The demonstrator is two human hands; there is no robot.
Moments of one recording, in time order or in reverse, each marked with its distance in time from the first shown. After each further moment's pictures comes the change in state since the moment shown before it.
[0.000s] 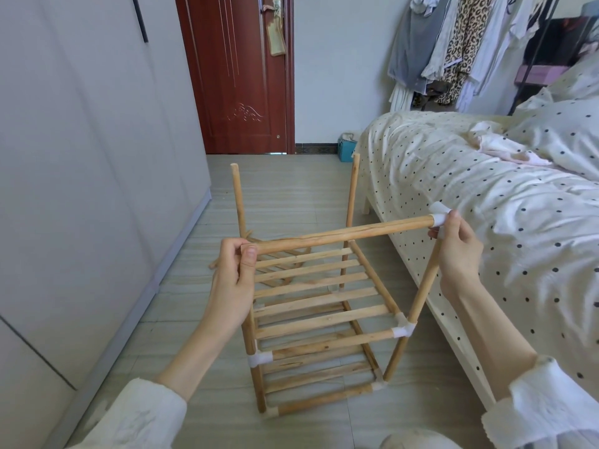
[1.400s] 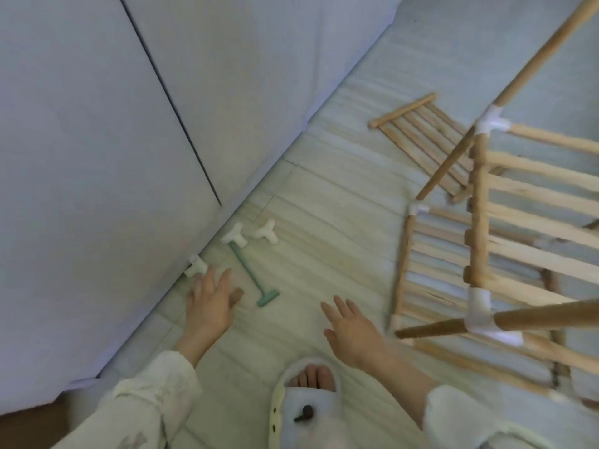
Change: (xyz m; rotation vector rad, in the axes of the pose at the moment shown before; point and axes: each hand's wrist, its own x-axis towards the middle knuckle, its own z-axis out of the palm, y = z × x) left_hand -0.226 -0.350 -0.190 0.941 -0.262 -1.063; right_hand -0.323 0.261 0.233 -1.259 -1.914 -0.245
